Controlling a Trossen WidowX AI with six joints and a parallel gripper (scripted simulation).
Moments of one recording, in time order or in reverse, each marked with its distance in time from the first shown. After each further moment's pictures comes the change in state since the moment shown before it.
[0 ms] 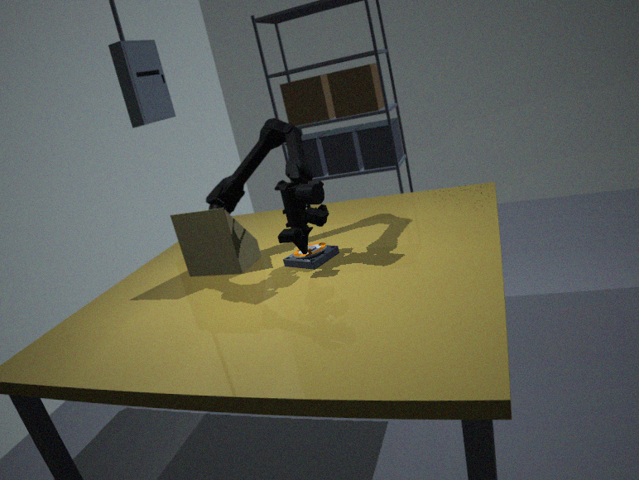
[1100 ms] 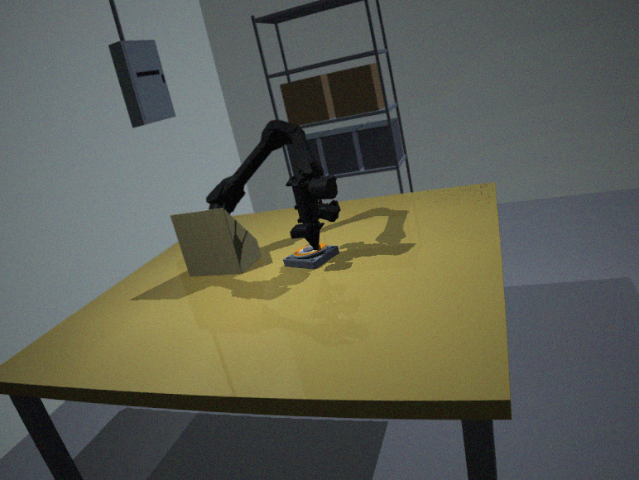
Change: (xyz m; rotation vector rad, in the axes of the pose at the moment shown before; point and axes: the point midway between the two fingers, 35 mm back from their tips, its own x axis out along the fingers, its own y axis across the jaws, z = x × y) arm -0.004 0.017 0.032 -0.001 -0.003 0.000
